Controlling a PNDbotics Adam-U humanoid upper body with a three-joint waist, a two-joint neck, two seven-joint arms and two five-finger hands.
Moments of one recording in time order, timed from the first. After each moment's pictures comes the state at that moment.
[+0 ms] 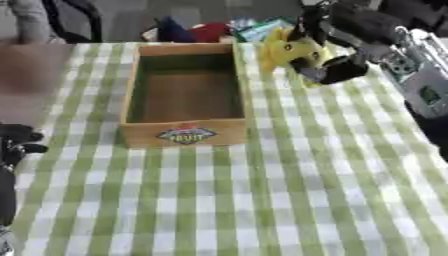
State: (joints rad) left arm -0.20 0.26 -0.08 -1.75 0.23 -0.13 0.16; right arm -0.84 -0.65 0.24 -1.35 0.70 -0.48 0.21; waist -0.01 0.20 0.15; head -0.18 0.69
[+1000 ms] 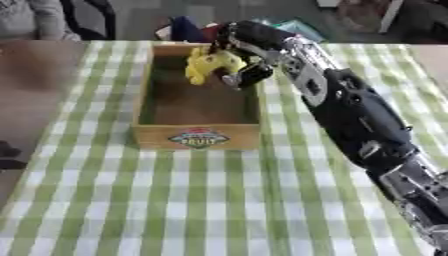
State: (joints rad) left arm -0.26 0.25 -0.12 -1.75 0.25 -0.12 0.11; right arm -1.00 -0.41 0.20 -0.99 0.91 -0.53 0.22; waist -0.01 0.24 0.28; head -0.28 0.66
